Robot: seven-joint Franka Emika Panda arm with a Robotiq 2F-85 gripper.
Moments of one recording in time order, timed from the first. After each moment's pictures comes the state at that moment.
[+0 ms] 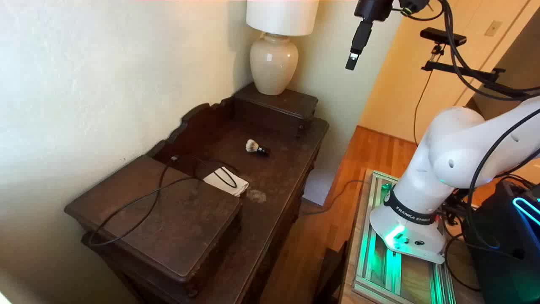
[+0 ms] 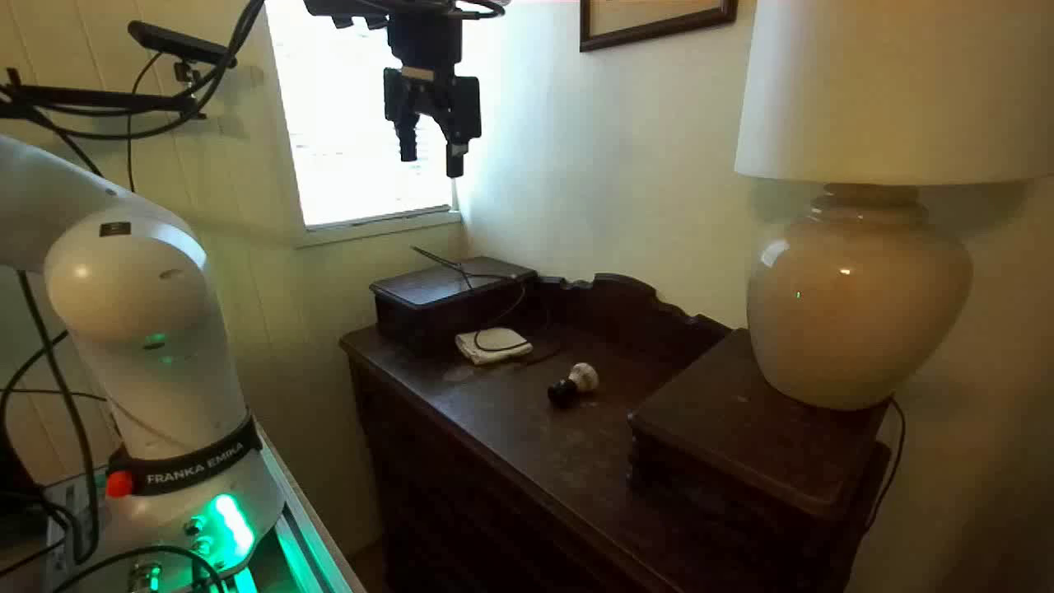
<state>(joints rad) -0.07 -0.84 -0.25 -2.41 -0.04 1.60 -0.28</state>
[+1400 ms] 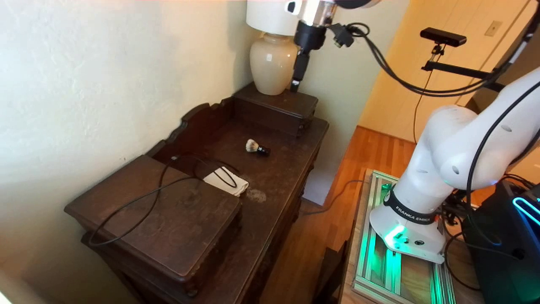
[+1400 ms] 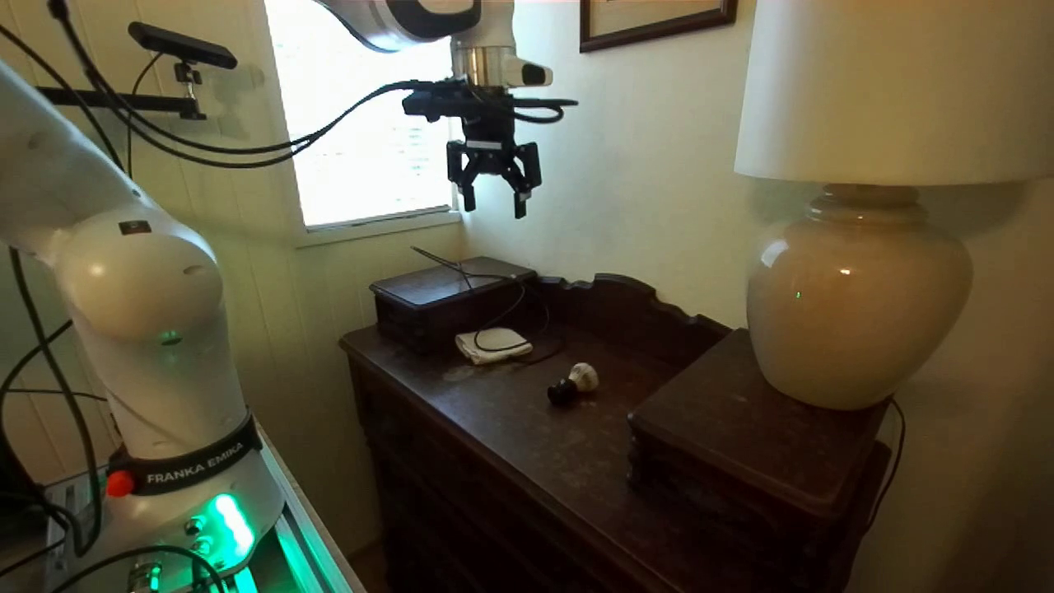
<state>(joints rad) 0.05 -0.51 -0.18 -2.42 -0.04 2.04 -0.38</state>
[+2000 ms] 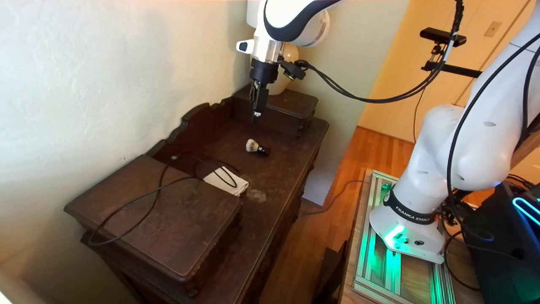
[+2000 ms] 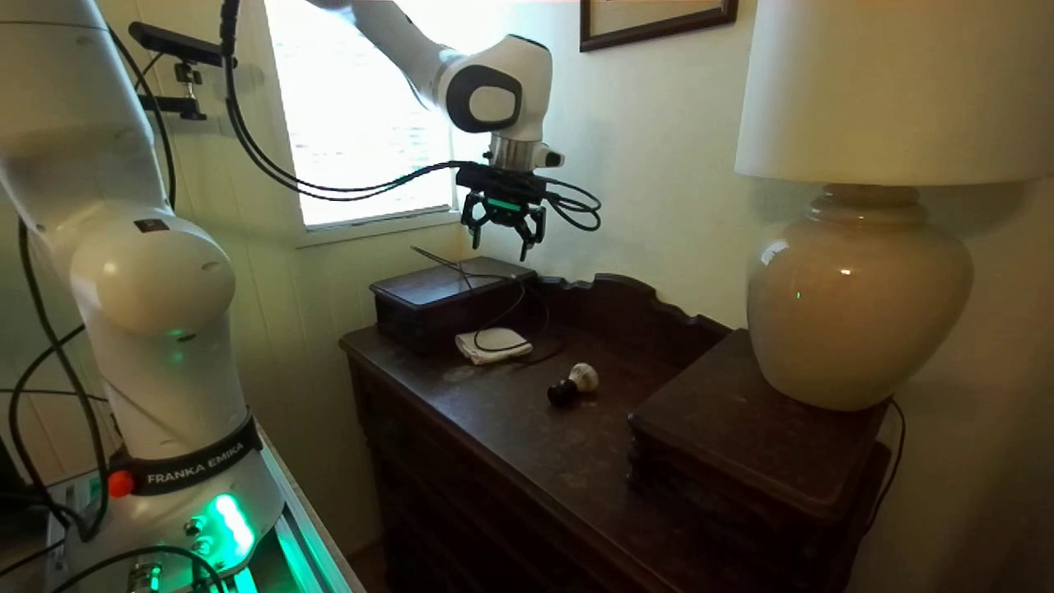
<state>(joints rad) 0.14 -0.13 -0.17 -2.30 0.28 2.19 -0.76</state>
